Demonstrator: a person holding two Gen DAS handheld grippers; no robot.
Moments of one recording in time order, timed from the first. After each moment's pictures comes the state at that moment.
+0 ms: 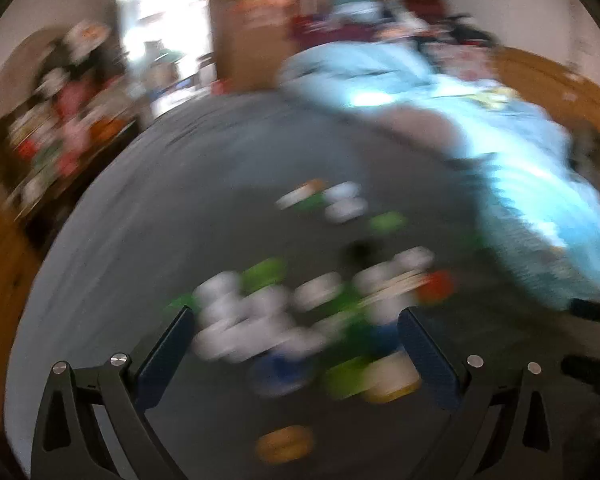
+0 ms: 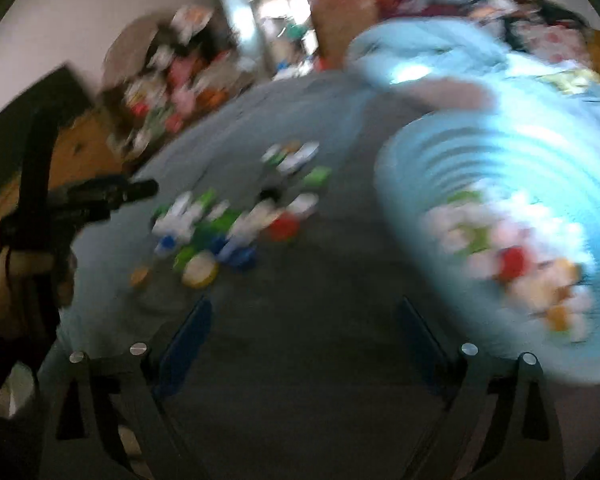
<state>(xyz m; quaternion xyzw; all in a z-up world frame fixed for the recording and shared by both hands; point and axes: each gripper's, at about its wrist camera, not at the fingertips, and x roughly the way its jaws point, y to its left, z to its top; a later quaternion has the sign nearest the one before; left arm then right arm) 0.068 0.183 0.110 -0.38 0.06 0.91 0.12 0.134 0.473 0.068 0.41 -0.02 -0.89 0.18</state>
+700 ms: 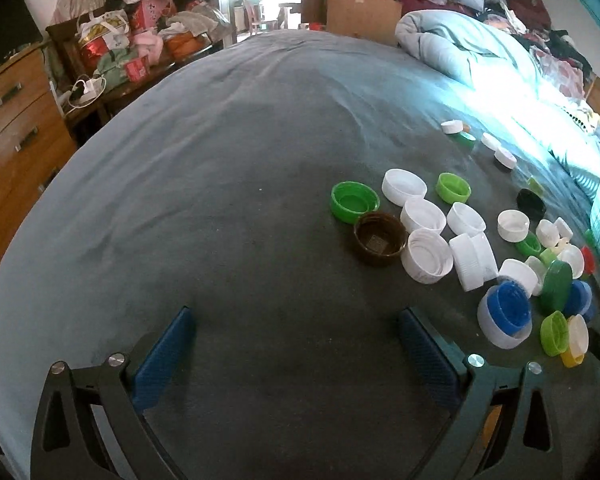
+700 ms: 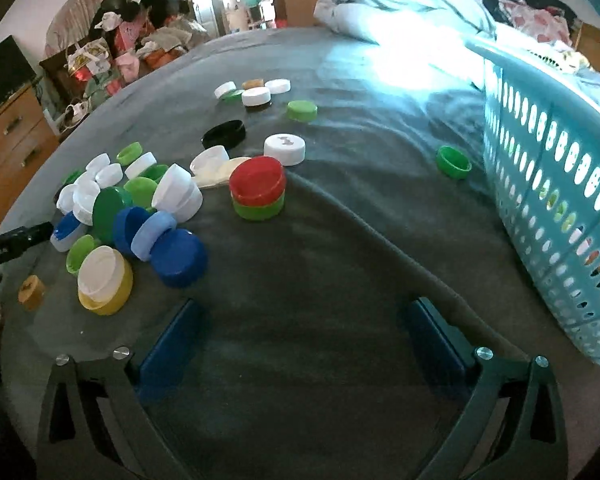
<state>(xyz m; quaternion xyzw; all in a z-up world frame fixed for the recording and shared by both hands) 0.040 0.087 0.008 -0.45 0.00 0.89 0.02 0.079 0.429 -0.020 0.45 -0.02 -0.89 0.08</state>
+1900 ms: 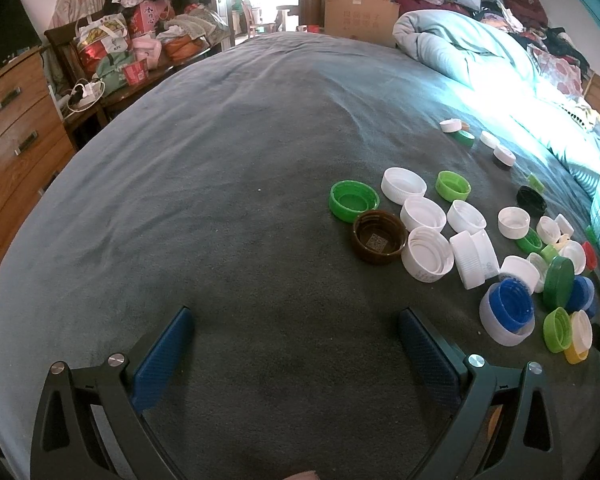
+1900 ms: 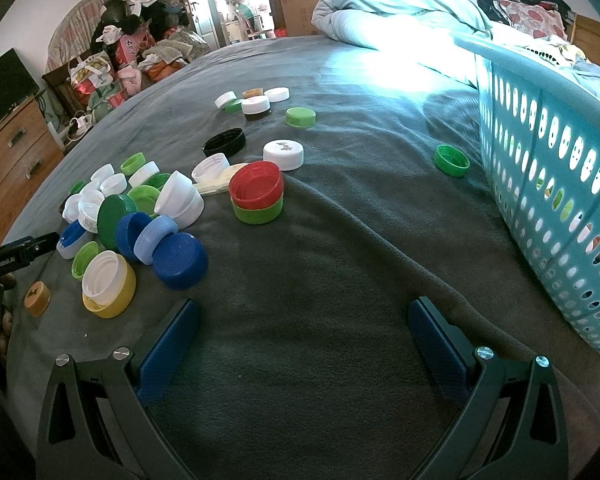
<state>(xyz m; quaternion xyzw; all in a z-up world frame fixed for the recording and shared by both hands) 0.038 0.084 0.008 -0.45 0.01 0.89 0.02 0.078 0.430 -0.021 0.44 -0.04 -0.89 0.09</state>
